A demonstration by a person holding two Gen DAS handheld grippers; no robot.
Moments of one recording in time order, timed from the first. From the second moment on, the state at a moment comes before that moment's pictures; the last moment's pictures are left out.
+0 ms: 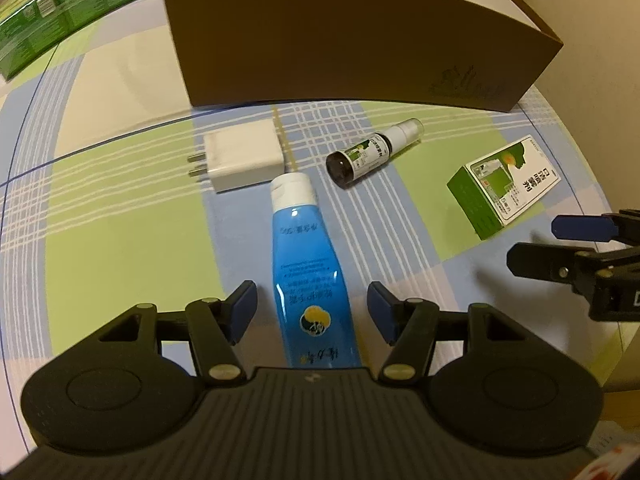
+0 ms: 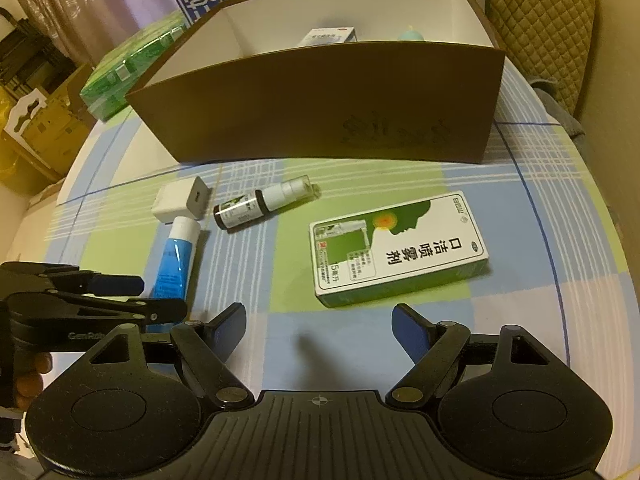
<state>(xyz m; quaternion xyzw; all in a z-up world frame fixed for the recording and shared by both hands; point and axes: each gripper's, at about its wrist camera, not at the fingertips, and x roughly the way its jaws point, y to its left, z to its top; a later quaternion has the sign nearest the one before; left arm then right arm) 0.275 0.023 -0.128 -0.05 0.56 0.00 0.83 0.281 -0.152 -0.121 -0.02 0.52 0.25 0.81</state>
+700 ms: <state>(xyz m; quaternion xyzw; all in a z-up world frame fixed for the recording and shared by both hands) 0.286 0.015 -0.136 -0.02 0.55 0.01 0.84 0.283 -0.159 -0.125 -0.01 0.53 0.24 0.81</state>
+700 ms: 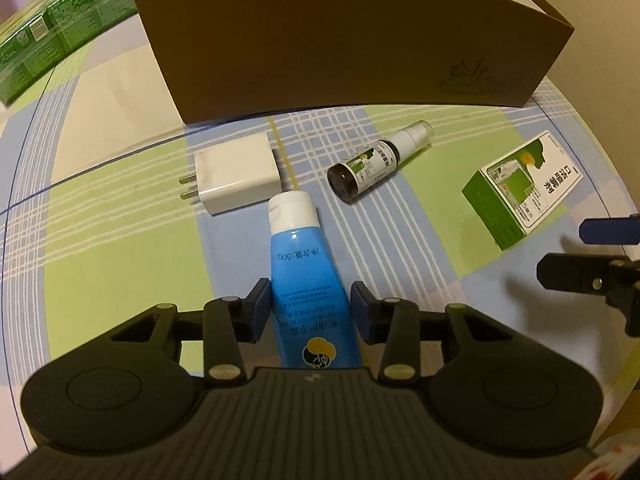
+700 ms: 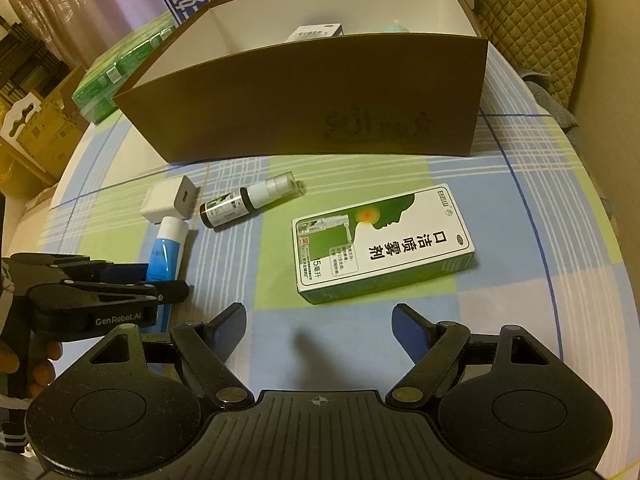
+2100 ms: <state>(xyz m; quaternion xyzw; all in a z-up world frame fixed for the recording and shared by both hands) 0.251 0.131 -0.135 -0.09 0.52 0.16 0.83 0.343 -0.053 -0.164 -0.11 0.48 0.34 0.80</state>
